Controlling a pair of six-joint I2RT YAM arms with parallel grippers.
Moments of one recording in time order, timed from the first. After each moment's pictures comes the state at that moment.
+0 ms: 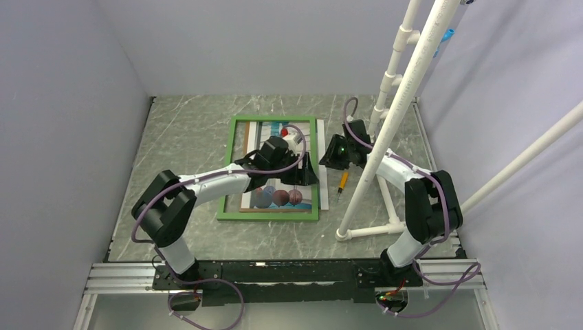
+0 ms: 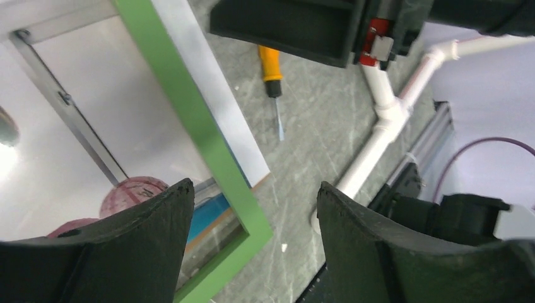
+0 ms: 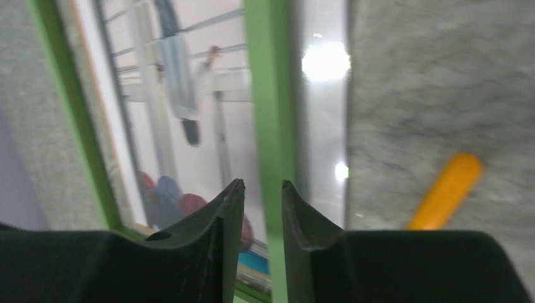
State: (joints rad) left arm -0.76 1.68 1.04 0.07 0.32 -0.66; right arm 0.34 1.63 1.03 -0.23 -0.23 0.66
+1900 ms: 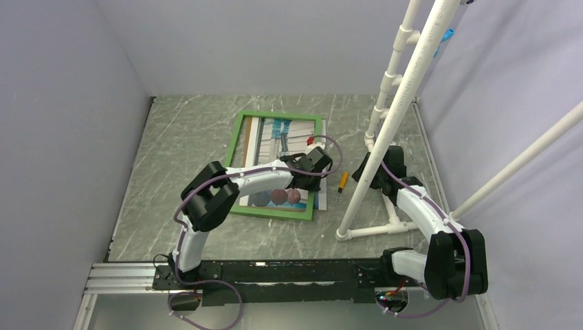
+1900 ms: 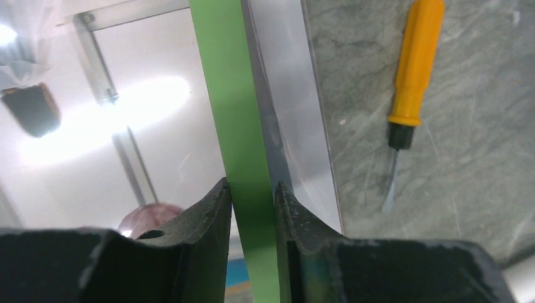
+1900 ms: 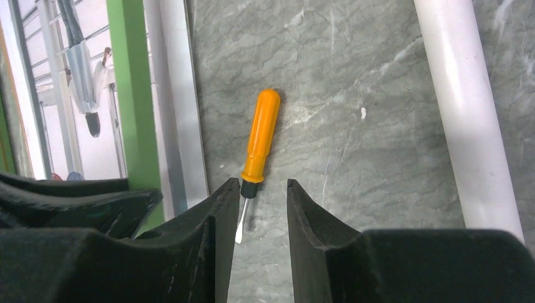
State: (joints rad) left arm -0.96 2.05 1.49 -0.39 -0.25 -0.65; right arm 0.11 1.19 0.63 -0.20 -0.13 0.49
